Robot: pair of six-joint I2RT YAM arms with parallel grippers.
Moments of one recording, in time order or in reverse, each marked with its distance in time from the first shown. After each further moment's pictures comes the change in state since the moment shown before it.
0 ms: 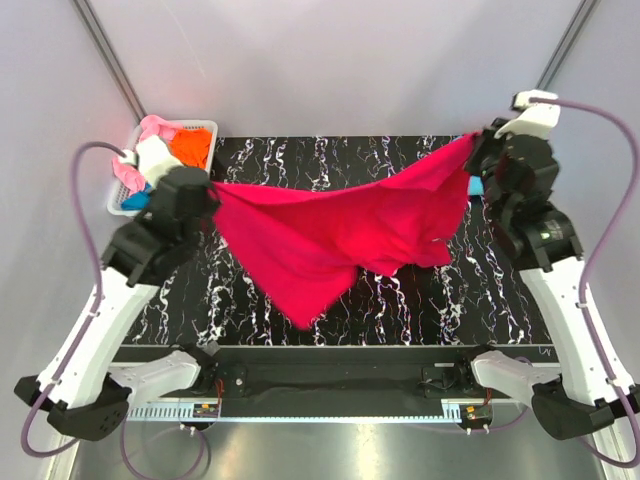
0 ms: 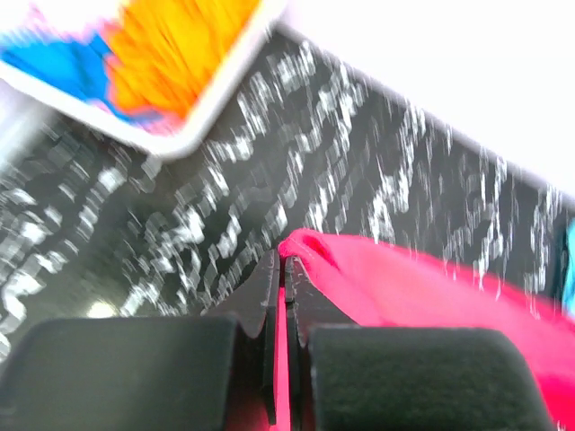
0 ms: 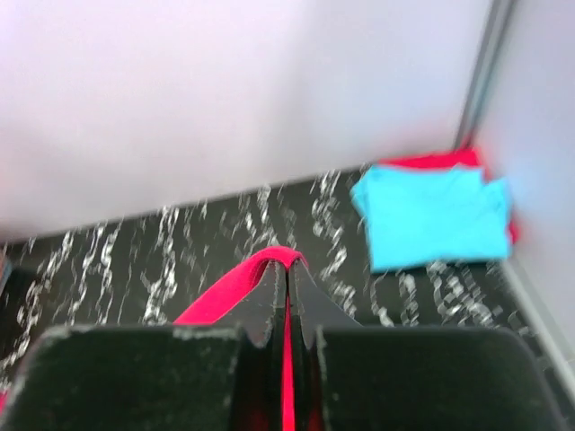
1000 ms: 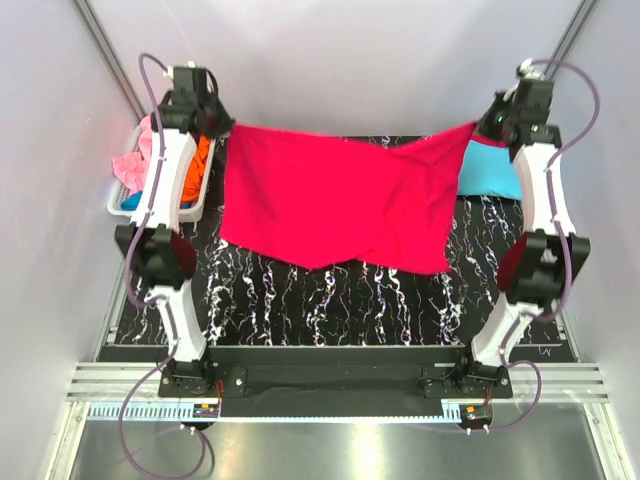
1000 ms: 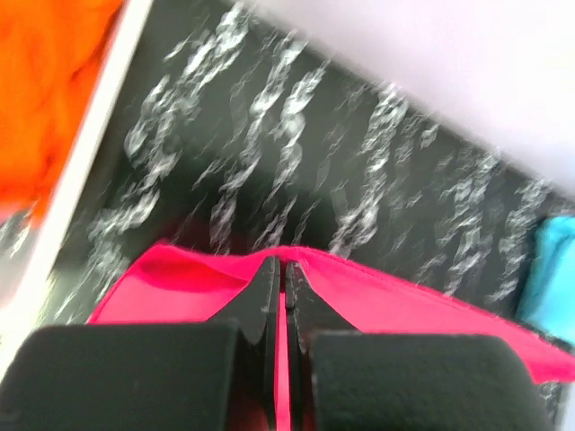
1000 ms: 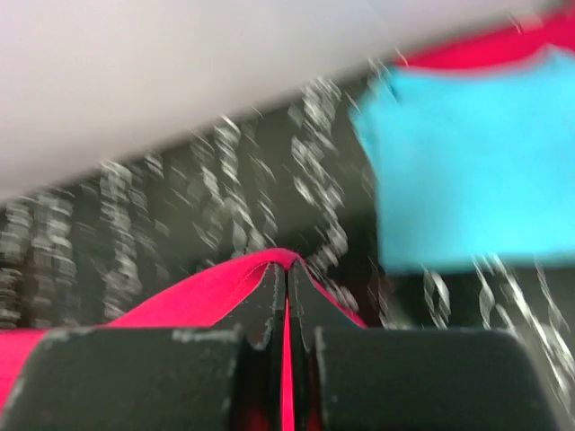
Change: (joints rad) left arm 0.505 0.902 0.737 0.040 0.734 0.152; right arm -0.484 0.711 0.372 -0.070 -0.572 0.086
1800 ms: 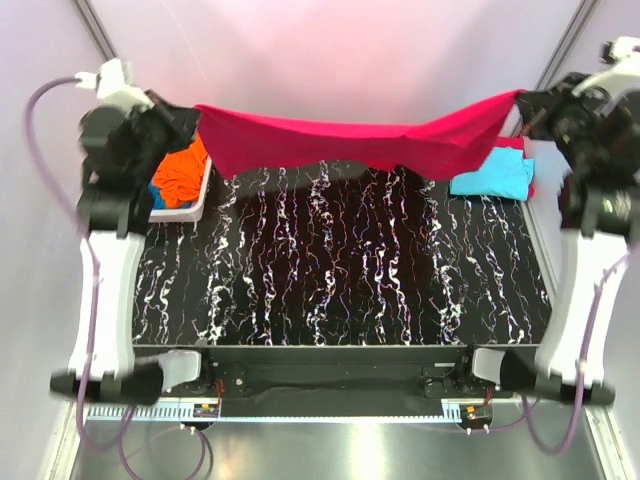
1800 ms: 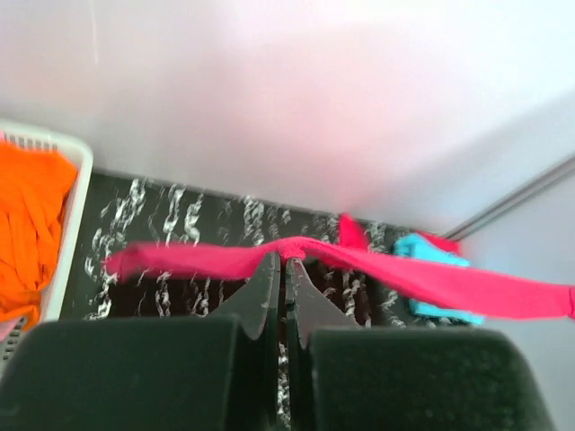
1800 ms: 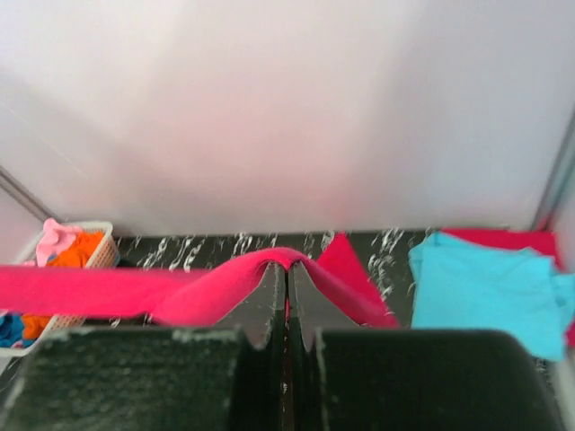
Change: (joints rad) left arm 0.040 -0.676 -0.473 0.401 0.175 0.104; right arm -0.082 -0.492 0.049 -0.011 -0.281 -0.046
